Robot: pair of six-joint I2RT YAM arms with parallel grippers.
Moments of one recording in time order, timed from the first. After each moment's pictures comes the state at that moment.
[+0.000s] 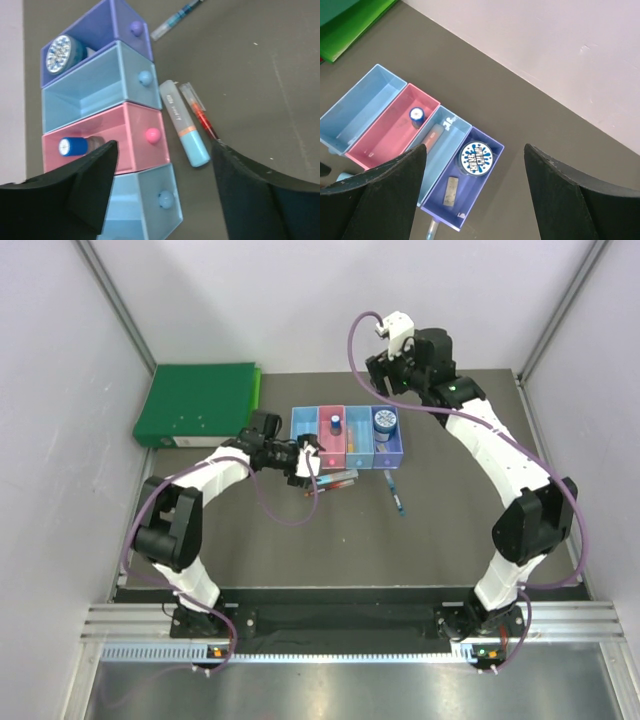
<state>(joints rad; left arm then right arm) -0.35 1.70 1.13 -0.25 0.92 1.34 0.41 1.72 1.73 -0.36 -0.06 -0.25</state>
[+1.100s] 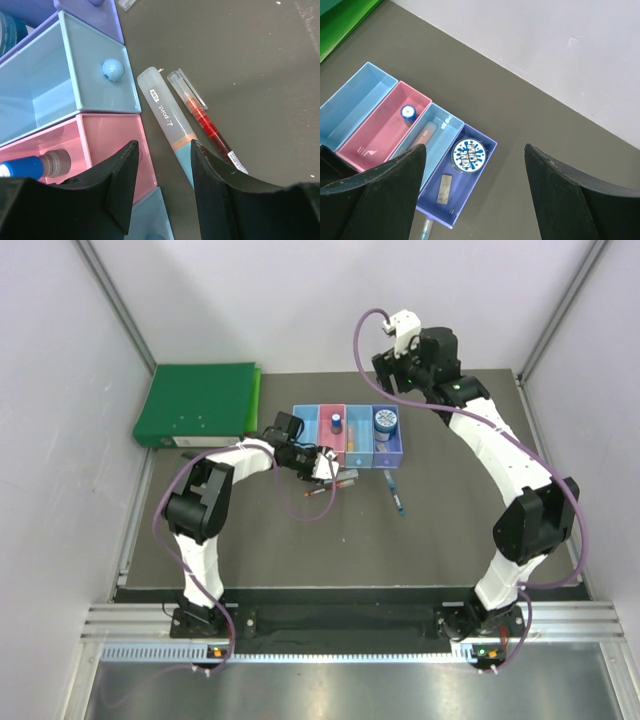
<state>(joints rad) -0.40 1.96 1.27 -0.28 0.82 1.41 0.37 1.72 1.73 -0.36 -0.05 -0.24</state>
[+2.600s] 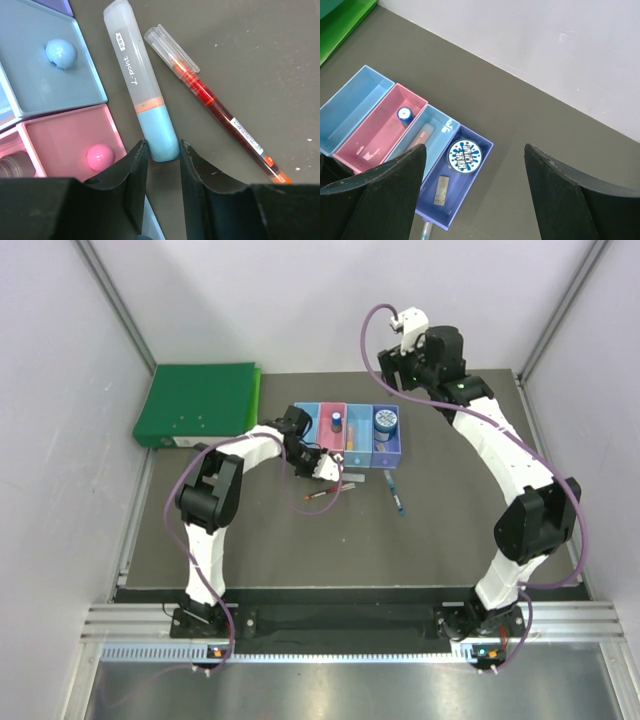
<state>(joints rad) -0.42 2.09 1.49 -0.63 0.68 1.59 0.35 1.72 1.72 -0.35 -0.05 -0.21</state>
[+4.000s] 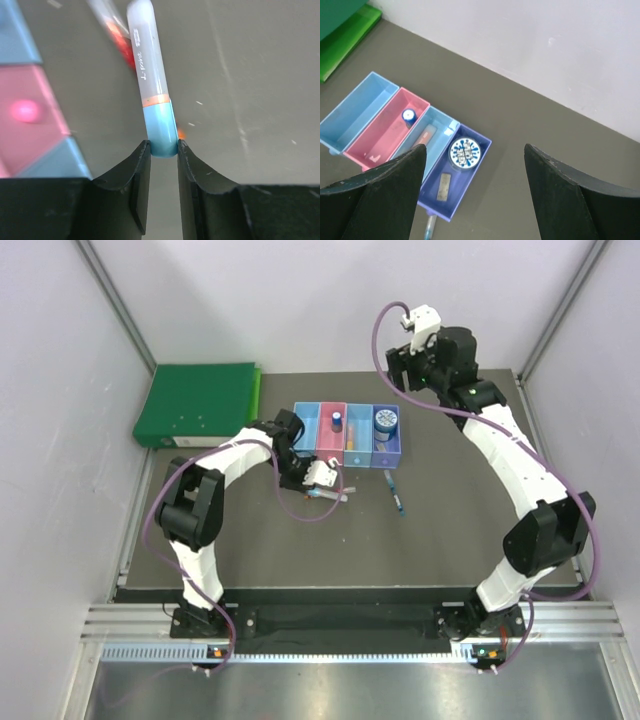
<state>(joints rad) -0.43 1.90 1.42 -0.86 0.56 1.46 0.34 1.64 1.67 -0.34 -0.05 -0.18</state>
